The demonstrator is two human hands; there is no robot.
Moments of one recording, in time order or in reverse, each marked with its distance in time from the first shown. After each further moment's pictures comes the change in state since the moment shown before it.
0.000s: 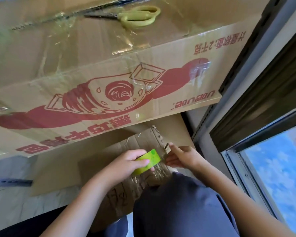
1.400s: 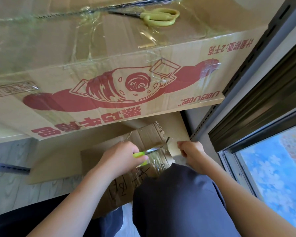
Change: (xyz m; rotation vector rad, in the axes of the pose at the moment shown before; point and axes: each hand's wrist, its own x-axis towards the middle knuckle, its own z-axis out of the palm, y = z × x) left_hand -0.025 0.020 -0.002 0.794 0.331 -0.195; right_hand 0.014 -0.004 0.000 0.053 0.424 0.115
